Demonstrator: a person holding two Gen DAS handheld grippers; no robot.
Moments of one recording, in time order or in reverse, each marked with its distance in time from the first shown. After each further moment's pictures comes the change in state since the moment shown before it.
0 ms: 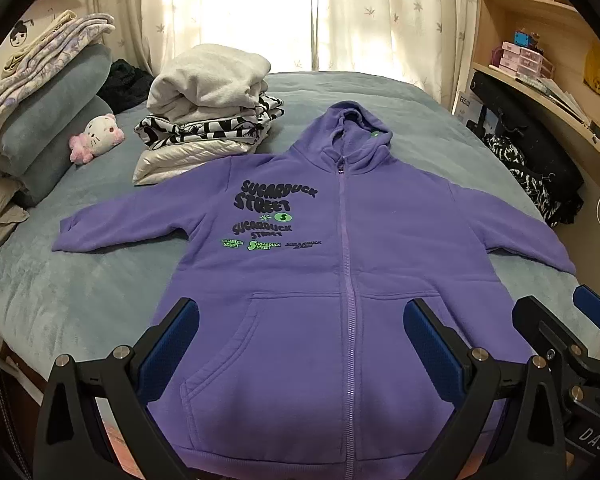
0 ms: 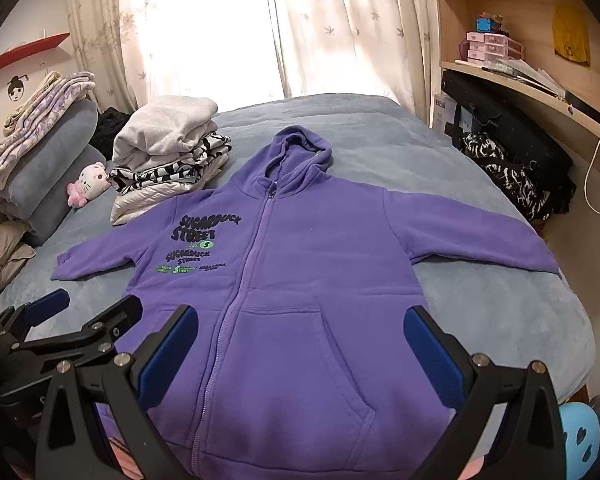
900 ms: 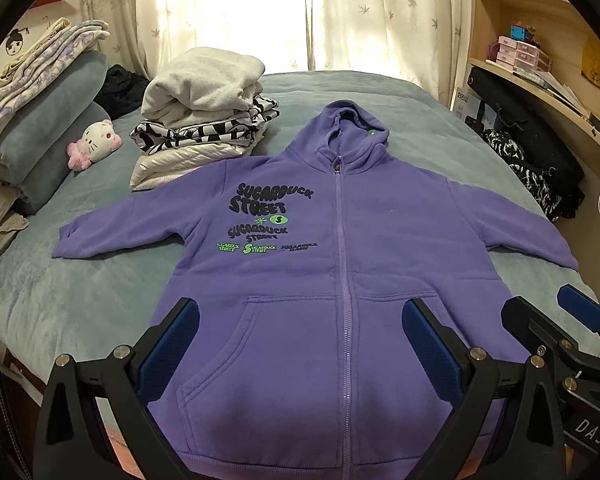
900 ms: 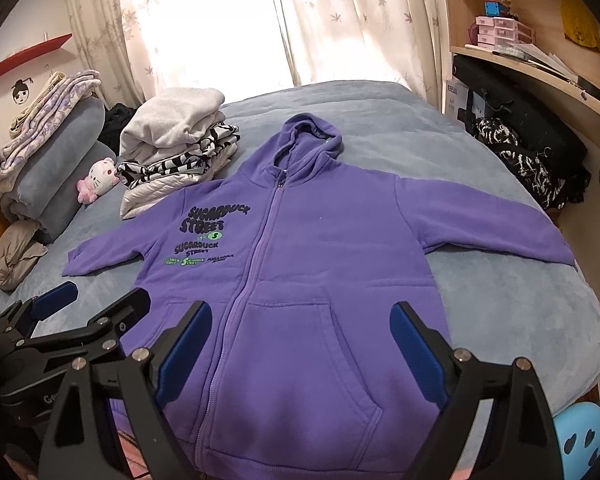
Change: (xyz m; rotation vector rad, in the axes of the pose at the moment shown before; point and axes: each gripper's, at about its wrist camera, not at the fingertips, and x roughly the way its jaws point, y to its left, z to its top) left arm 0.004 -0.008 0.000 0.024 -0.006 0.006; right arm 0.012 -0.006 -0.002 0.020 0.040 0.062
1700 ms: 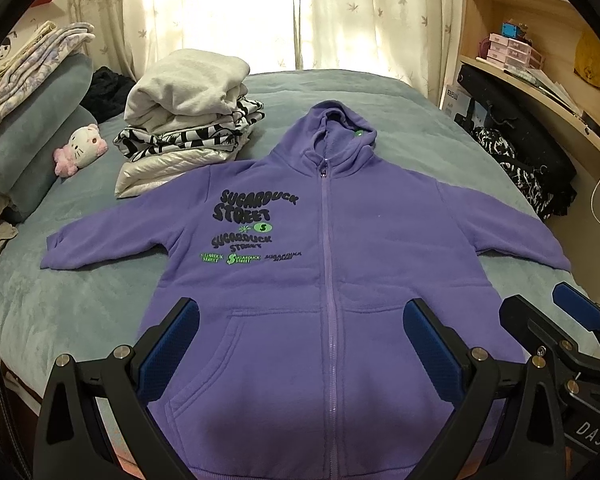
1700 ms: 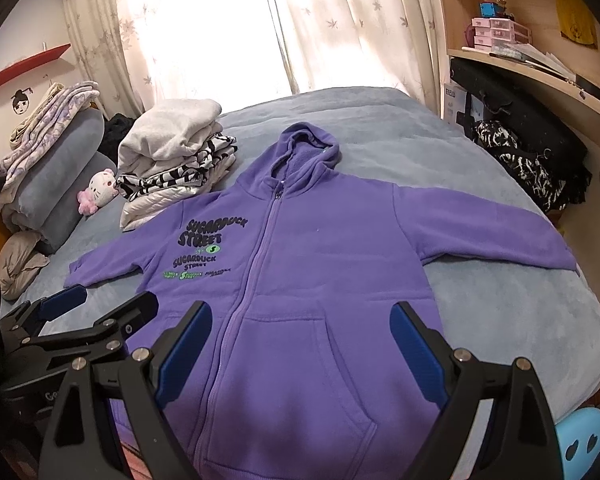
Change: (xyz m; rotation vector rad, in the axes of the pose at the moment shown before) left arm 0.009 -0.010 0.017 0.018 0.004 -0.033; right arm 0.001 -0.010 0.013 0.018 -0.023 0.014
